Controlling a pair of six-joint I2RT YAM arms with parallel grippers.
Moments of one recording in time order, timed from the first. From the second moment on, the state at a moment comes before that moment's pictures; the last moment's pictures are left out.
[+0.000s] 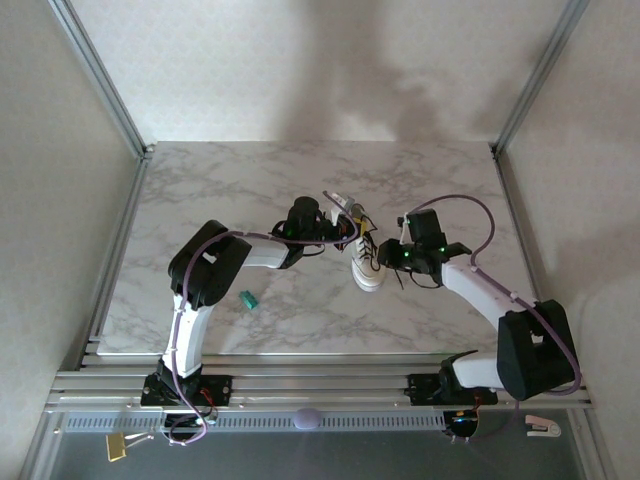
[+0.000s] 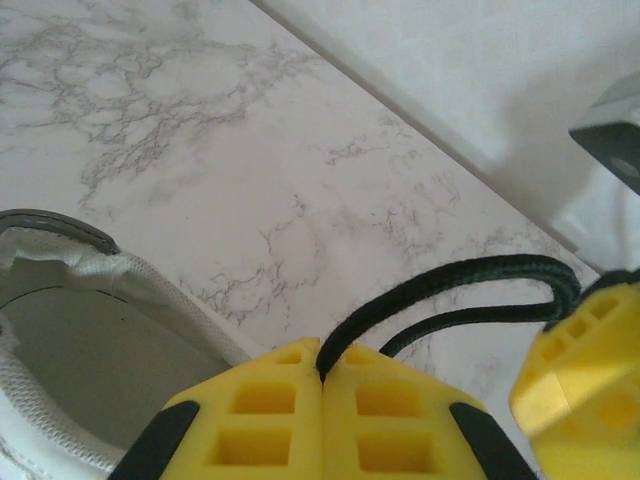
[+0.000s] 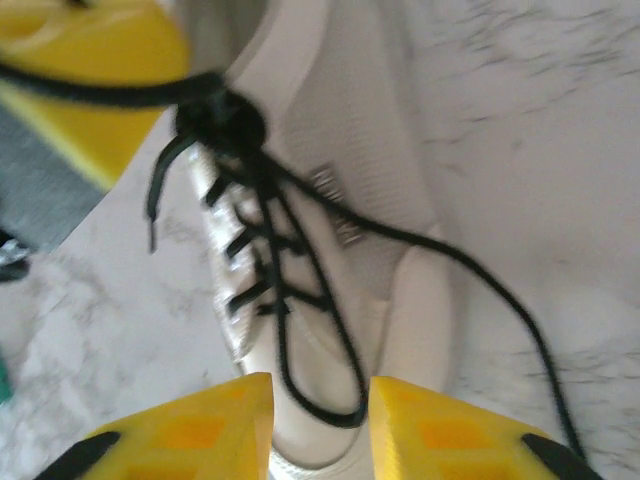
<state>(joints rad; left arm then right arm) -0.62 2.12 1.17 0.68 0.56 -0.36 0.35 1.33 0.77 -0.36 -0.23 0.48</state>
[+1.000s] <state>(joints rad) -0.62 2.12 1.17 0.69 0.57 -0.36 0.33 1.56 0.91 -0.36 -0.30 0.36</state>
